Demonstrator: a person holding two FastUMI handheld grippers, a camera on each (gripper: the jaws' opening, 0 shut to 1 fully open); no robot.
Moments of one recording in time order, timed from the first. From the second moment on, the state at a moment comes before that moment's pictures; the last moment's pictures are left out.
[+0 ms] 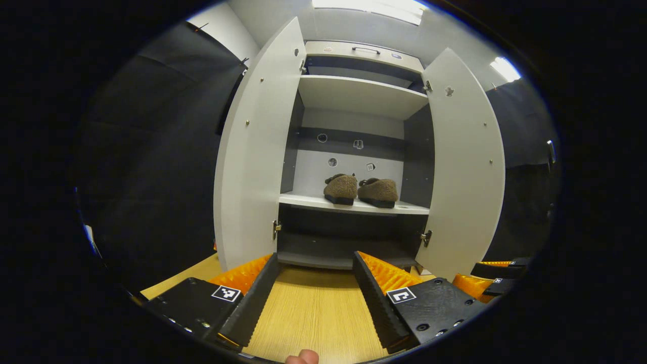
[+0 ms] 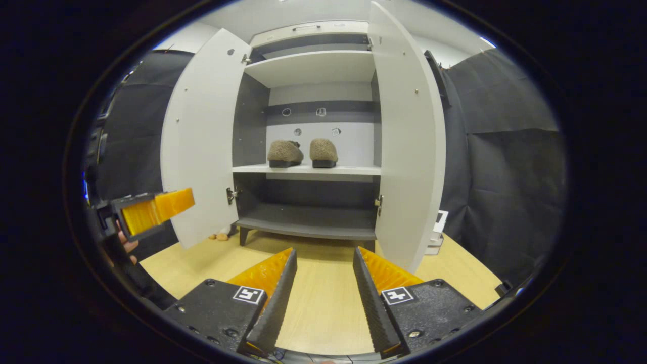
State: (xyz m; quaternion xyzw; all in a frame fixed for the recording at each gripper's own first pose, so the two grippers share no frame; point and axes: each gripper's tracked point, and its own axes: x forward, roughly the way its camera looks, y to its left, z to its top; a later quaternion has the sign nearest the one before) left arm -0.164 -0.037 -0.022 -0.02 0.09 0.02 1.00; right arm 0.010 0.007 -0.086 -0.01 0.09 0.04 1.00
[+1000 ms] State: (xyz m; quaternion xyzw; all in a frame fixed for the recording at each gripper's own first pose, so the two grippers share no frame) left arm -0.171 -0.047 -0.017 -0.01 0.08 0.00 1.00; right arm 0.031 -0.189 0.162 0.05 -0.05 -0.07 0.99
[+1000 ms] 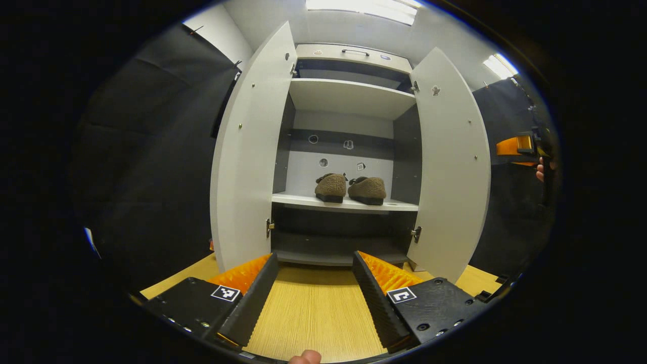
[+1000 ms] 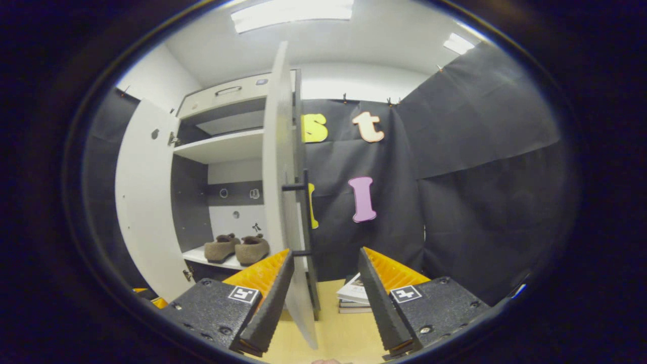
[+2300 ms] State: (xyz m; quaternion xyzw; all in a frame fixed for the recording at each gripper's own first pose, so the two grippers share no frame) left arm -0.167 -0.046 -0.010 0.00 0.08 -0.01 1.00; right arm 0.088 -0.149 0.185 -0.01 -0.06 -0.02 1.00
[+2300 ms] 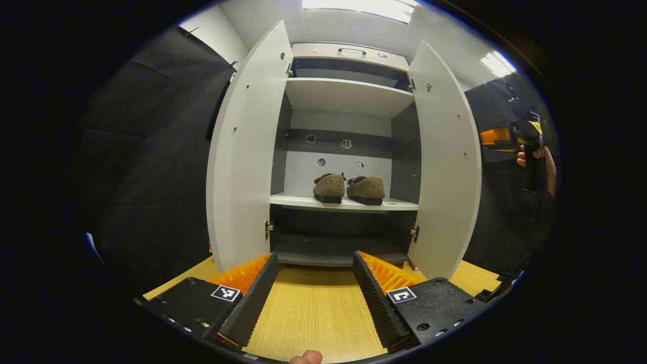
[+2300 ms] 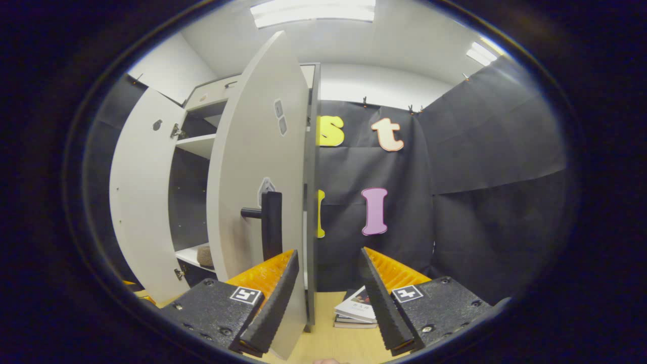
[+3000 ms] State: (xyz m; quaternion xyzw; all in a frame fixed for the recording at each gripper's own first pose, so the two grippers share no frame) left arm -0.179 -0.014 -0.009 0.02 0.09 0.04 1.00; right arm 0.157 0.001 0.178 0.00 -0.06 0.12 0.99
